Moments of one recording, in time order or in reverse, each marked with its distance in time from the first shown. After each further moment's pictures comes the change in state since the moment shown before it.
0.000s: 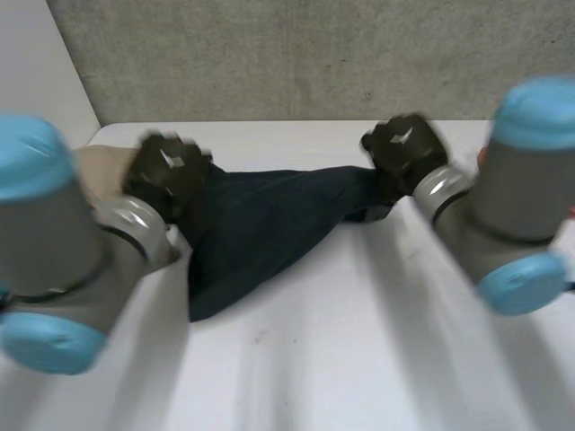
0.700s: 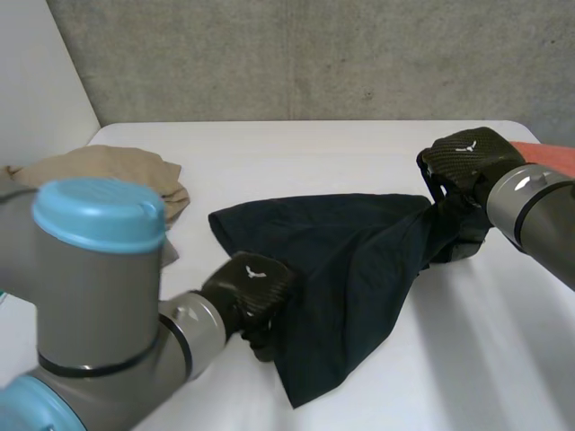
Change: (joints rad) left arm -0.213 -0.135 -0.023 -0.298 0.189 -0.304; right arm -0.112 -0.165 0.109 0.249 -0.009 -0.023; left_hand -0.672 -0.699 -0.691 -0.692 -0.662; right_hand 0.000 0.000 0.000 0.000 0.022
